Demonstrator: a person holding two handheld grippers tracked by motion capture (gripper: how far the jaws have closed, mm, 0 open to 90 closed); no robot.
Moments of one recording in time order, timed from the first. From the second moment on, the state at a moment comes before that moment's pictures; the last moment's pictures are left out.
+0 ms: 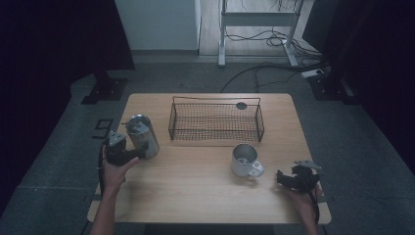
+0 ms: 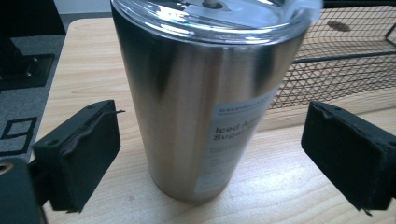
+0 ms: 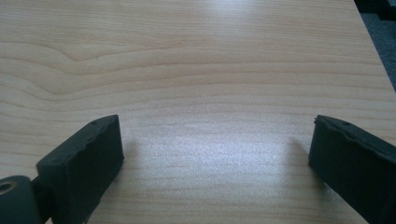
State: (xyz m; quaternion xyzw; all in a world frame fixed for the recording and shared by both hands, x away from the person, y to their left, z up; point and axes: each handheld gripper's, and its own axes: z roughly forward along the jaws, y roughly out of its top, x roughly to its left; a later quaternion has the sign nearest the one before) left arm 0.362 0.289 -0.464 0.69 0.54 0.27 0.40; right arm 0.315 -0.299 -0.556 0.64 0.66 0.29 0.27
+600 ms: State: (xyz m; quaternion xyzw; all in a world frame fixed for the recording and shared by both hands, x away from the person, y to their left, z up) left arm 0.383 0.283 -0.466 0.69 0.53 0.28 0.40; right arm 0.315 -0.299 -0.557 0.64 0.66 0.29 0.27
